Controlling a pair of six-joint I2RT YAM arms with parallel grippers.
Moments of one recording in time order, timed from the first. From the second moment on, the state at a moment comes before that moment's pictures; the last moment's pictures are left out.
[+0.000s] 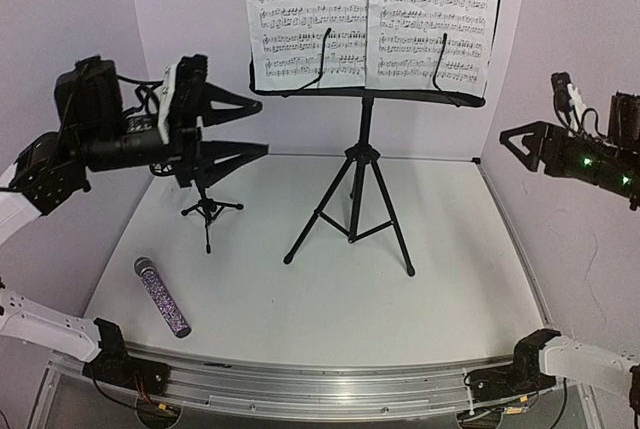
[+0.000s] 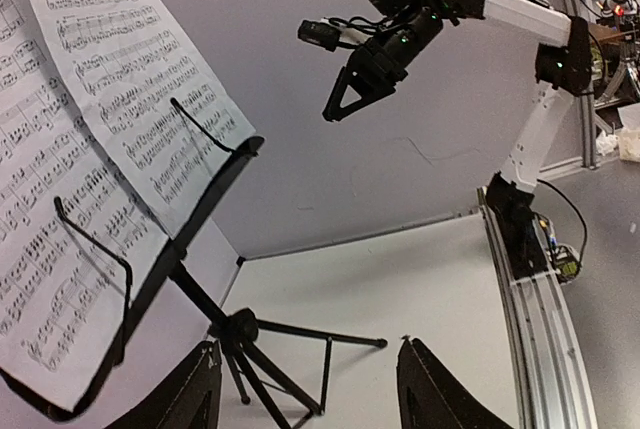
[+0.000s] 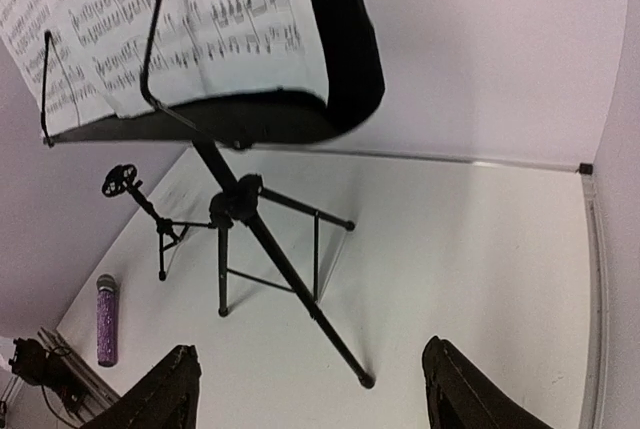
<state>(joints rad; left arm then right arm) -0.99 1.08 1.38 -0.30 0.37 0.45 0.31 0.87 1.42 -0.89 -0.18 0.24</state>
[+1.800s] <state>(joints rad) -0.12 1.93 1.93 -1.06 0.45 1.29 1.01 1.47 1.06 -0.38 -0.32 0.37</state>
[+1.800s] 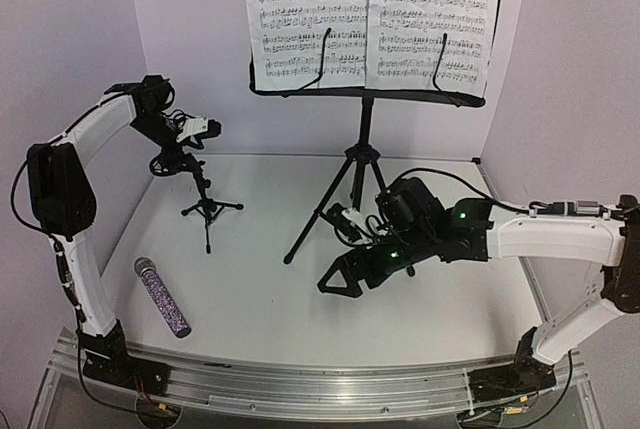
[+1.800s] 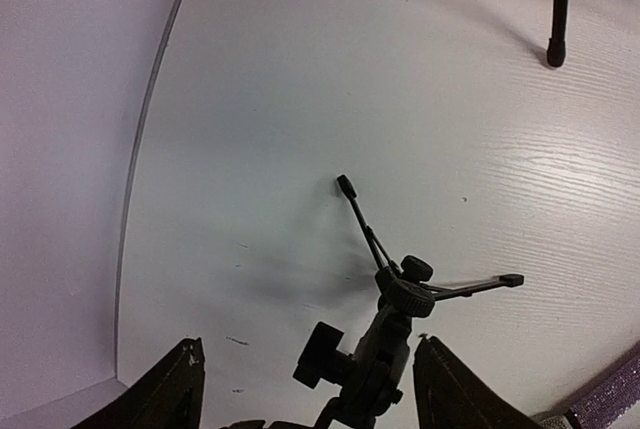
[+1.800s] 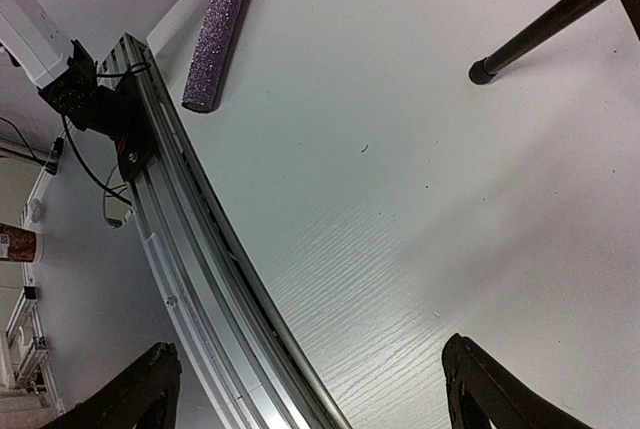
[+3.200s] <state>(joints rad) -0.27 2.00 2.04 -1.31 0.34 0.90 1.11 1.55 1.16 -0.36 -0.28 0.36</state>
